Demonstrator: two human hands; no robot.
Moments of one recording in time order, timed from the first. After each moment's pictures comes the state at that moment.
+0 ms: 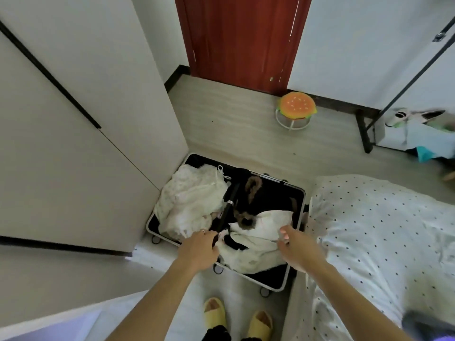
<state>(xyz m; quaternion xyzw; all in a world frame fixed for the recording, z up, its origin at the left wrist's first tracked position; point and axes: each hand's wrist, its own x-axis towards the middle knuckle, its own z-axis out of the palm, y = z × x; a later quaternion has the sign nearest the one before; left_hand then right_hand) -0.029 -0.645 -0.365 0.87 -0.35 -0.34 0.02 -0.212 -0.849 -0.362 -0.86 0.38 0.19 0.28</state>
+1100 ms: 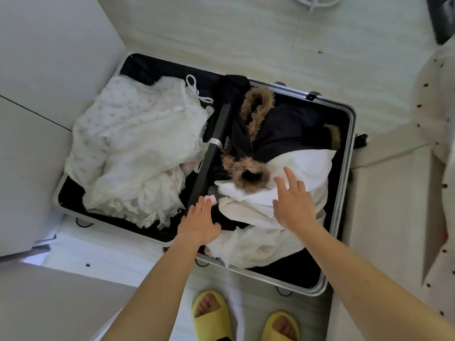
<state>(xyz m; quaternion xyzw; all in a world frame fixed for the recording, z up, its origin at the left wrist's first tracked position) 0.027 -0.723 -0.934 0.81 -0.31 -0.49 -0.05 -0.128 -0.908 -0.901 -0.89 0.38 0.21 0.11</state>
